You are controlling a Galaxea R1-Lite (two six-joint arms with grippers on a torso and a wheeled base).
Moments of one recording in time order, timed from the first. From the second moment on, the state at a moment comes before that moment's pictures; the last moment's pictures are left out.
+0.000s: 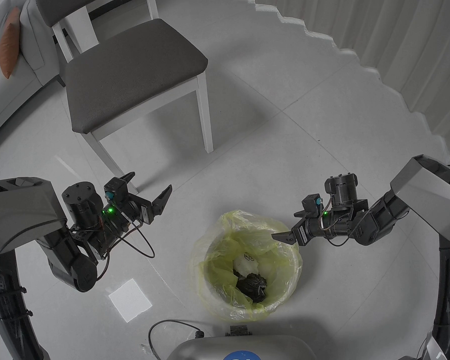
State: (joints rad) left arm -0.24 2.14 -0.61 -1.55 -0.15 0.14; right arm 0.30 2.34 -1.14 -0.56 0.38 -0.26
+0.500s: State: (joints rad) left arm -0.24 2.14 -0.60 -1.55 -0.15 0.14; right arm 0.29 2.36 -1.15 -0.56 0.38 -0.26
